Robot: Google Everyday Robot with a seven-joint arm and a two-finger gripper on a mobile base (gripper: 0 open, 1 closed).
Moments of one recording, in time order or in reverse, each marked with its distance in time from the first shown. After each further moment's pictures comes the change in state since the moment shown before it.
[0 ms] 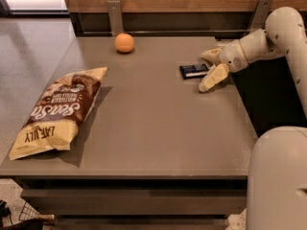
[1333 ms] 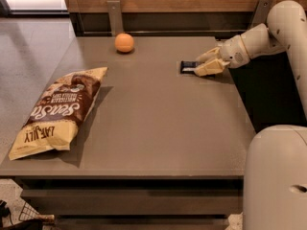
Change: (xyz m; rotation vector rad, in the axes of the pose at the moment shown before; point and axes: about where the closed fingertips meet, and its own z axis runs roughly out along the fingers) arm -0.014 0.001 -0.011 -0.001 0.000 0.000
